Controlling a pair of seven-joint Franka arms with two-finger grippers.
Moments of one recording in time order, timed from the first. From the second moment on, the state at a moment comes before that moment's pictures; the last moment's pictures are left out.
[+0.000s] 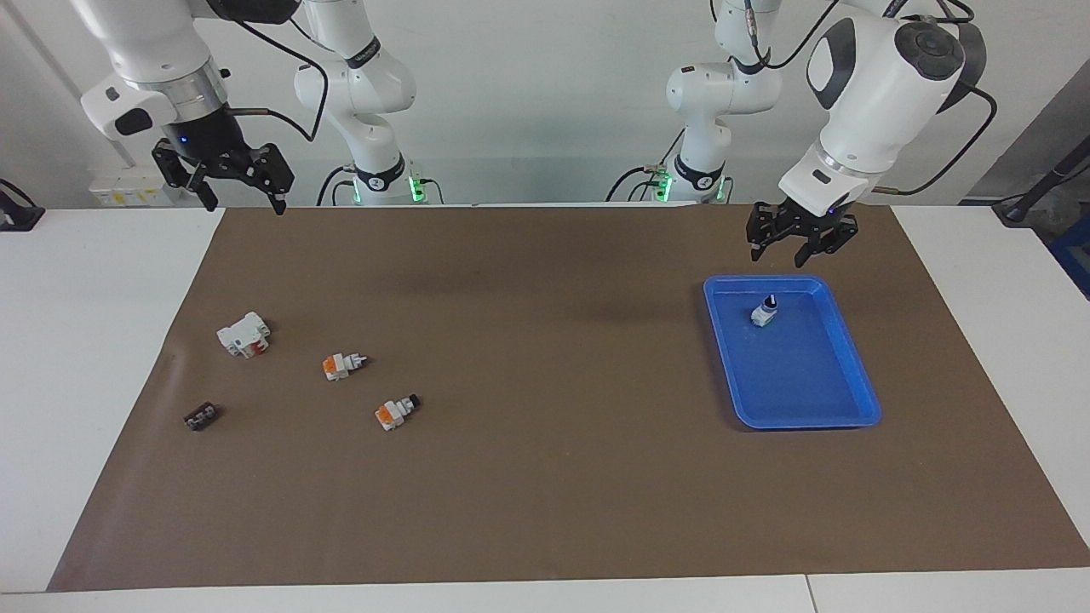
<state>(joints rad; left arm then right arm) -0.04 -0.01 -0.13 -1.72 -0.06 1.68 0.06 0.01 -0.09 -0.03 -1.62 -0.04 1.53 0.04</state>
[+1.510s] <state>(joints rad) -0.03 -0.02 -0.12 -1.77 -0.06 1.73 0.05 0.01 0.13 -0.03 -2.00 -0.04 2.20 0.72</state>
